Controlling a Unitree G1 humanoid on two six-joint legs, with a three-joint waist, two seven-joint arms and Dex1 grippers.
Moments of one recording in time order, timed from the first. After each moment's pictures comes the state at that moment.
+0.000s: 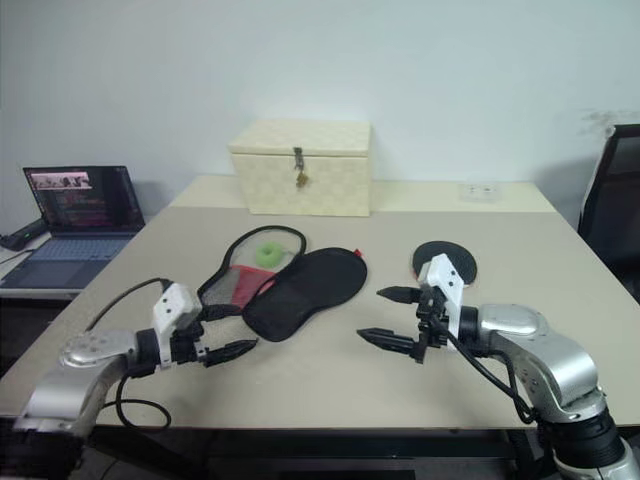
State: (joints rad) left arm -0.38 0.80 0.03 0.25 -0.28 0.15 -1.10; right arm -0.47 -0.60 0.02 -0.42 0.61 0.75 0.85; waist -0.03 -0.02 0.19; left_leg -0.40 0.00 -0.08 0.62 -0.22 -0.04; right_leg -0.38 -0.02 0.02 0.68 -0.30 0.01
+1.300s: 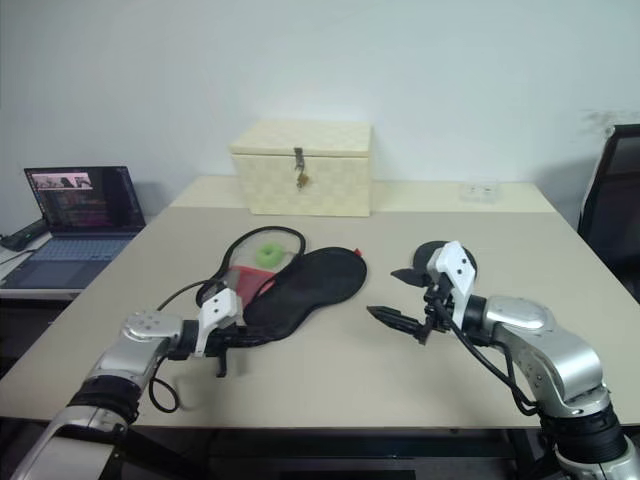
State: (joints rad) left arm -0.67 0.65 -0.10 0.73 -0.09 -0.09 -1.25; right arm -0.48 -0.62 -0.02 -0.39 0.59 0.71 0.76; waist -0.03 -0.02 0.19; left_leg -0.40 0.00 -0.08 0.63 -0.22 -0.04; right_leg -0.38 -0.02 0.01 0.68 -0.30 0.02
